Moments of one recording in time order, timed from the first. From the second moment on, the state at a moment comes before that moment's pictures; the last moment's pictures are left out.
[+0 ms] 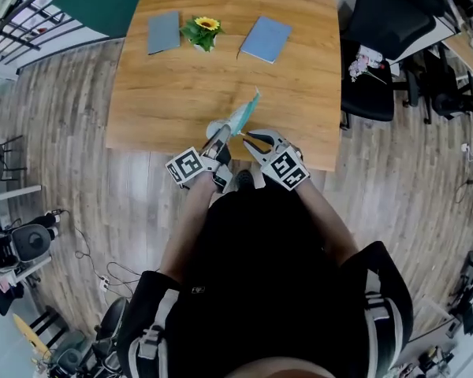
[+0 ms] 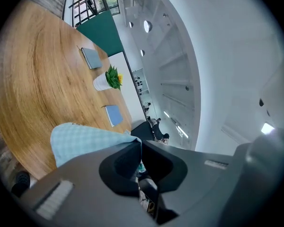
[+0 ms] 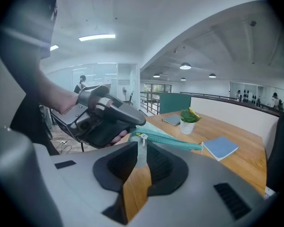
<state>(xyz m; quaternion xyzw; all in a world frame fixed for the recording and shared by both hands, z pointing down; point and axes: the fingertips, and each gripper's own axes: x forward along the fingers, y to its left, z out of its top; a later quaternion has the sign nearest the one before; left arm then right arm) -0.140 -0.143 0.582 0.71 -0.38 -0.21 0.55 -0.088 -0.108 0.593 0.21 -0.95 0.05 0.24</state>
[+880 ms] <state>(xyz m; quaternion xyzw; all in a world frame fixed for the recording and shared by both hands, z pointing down) -0.133 -0.118 0.561 0.71 -0.38 -0.24 0.54 -0.085 -0.089 0.570 0.21 -0.95 0.02 0.21</state>
